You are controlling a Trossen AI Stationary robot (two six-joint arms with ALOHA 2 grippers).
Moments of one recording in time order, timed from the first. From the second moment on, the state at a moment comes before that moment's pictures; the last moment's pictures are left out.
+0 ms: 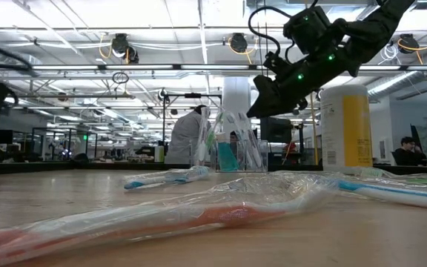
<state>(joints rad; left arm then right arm) -0.69 1.39 0.65 -0.98 0.09 -2.08 -0.23 1.47 0.65 0.40 0.44 0.14</state>
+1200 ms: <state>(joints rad) -0.68 1.39 0.56 -0.70 -0.41 -2.01 -0.23 1.47 0.65 0.39 0.44 0.18</state>
